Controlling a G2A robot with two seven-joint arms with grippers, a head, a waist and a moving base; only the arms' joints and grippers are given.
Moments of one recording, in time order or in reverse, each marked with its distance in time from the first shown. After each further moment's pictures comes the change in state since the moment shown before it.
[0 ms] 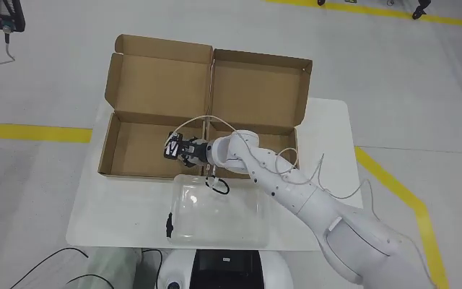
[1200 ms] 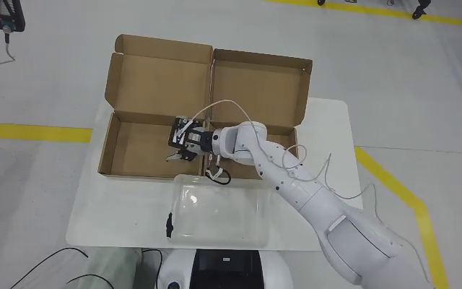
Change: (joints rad) left arm 0.000 0.000 0.000 0.000 0.000 0.000 0.000; right arm -0.042 0.025 0.166 -0.041 -0.119 -0.140 -0.247
